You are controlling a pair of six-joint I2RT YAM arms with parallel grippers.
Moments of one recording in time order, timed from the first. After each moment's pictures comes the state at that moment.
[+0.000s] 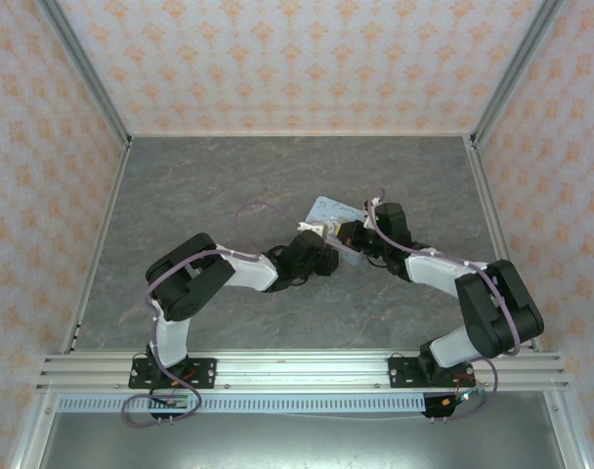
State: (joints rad) left arm -0.83 1.94 0.93 0.33 -0.05 -0.73; right arm 0.38 1.46 0.61 0.26 -0.41 0.79
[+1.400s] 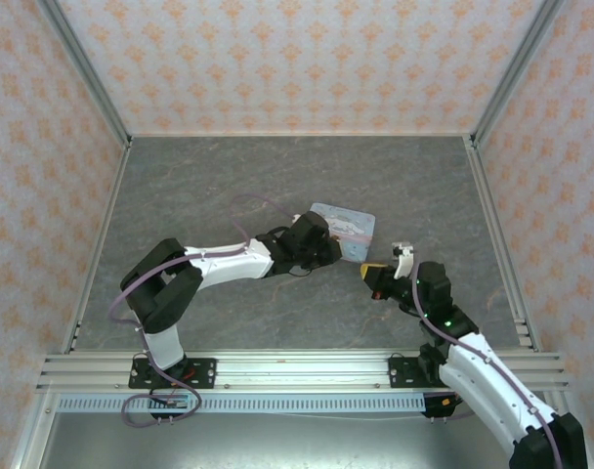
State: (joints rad) left arm -0.83 1.78 1.10 -0.09 0.10 -1.09; right arm 0.38 0.53 0.16 -0.01 -0.38 0.53
